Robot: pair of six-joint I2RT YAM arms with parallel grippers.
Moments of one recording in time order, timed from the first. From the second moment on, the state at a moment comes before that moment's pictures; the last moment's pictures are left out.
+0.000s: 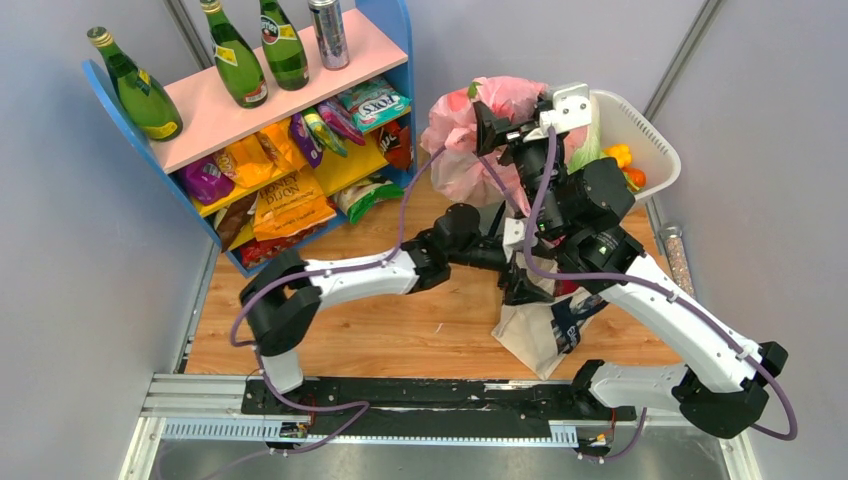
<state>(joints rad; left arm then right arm) -1.05 1.84 1.29 0.56 0.71 -0.05 0.87 1.18 1.42 0.21 0.51 -0.26</state>
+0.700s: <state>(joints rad) -0.81 1.08 1.17 -0.41 0.56 0.06 0.78 1.23 1.50 0.12 0.53 -0.22</state>
